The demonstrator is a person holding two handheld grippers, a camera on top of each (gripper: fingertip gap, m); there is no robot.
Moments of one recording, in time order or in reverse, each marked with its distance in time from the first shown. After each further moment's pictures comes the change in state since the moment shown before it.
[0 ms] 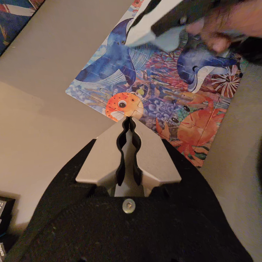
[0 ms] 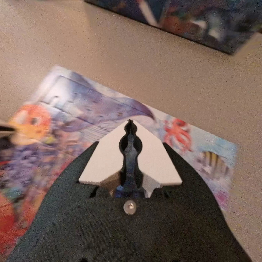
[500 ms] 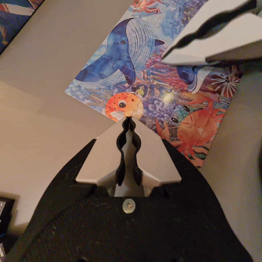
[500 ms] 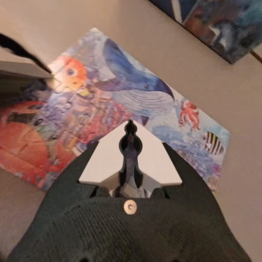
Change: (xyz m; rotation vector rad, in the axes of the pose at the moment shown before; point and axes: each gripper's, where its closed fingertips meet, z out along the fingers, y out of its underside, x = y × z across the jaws) left arm 0.000 0.000 0.000 0.000 0.003 -0.002; right arm -0.032 0.035 -0.040 0.001 0.041 -0.216
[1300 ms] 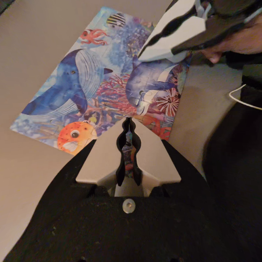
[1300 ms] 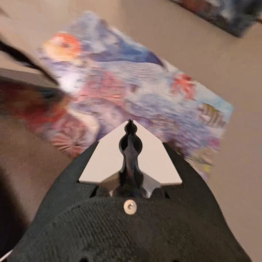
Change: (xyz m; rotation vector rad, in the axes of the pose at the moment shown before) left arm 0.069 -0.033 0.008 0.063 0.192 0.038; right arm 0.037 0.047 -0.032 0.030 -0.091 0.087
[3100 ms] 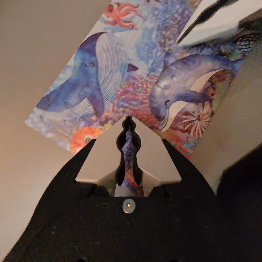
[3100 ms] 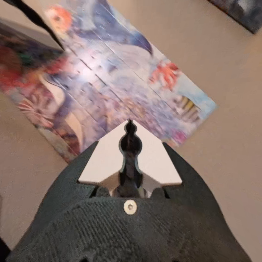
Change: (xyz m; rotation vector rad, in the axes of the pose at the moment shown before) left arm -0.028 -0.002 0.024 -0.186 -0.172 -0.114; right arm 0.042 0.016 -0.007 -0.026 -0.242 -0.132
